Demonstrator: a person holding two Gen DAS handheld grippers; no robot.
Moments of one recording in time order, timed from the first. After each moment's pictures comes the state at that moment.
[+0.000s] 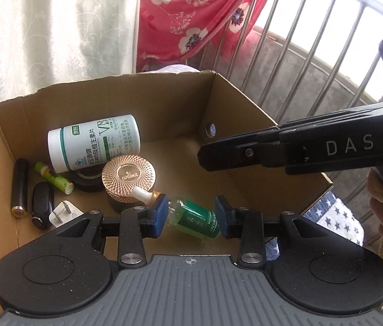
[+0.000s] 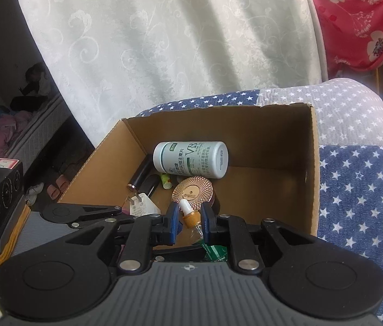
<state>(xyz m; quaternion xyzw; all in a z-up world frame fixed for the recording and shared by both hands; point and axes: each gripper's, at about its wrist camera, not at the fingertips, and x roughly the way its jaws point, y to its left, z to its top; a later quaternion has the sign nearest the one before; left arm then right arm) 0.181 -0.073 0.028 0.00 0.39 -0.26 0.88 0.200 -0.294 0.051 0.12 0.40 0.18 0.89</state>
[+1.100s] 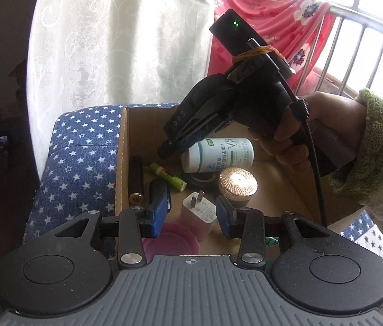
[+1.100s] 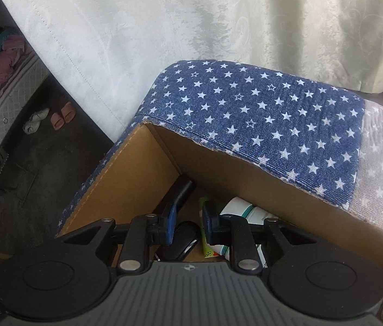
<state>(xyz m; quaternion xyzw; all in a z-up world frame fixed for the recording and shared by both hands) 0.148 0.024 0.056 -0.04 0.35 -0.14 0.93 0.381 -0.155 0.015 0.00 0.54 0.25 0.80</state>
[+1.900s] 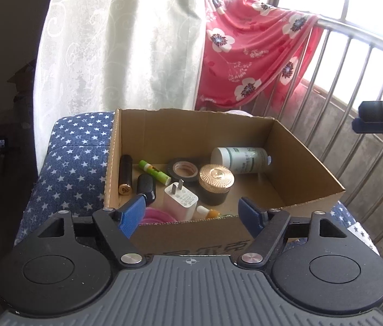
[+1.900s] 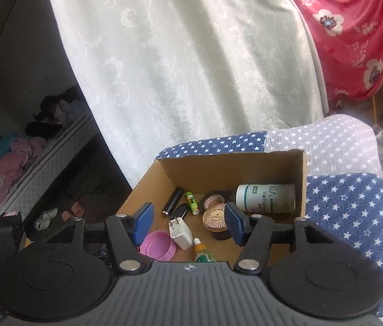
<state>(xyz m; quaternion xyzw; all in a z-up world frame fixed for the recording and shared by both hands) 0.098 0.019 0.062 -0.05 0.31 -0.15 0.94 0.117 -0.306 0.141 0.14 0.32 0.18 0.92</state>
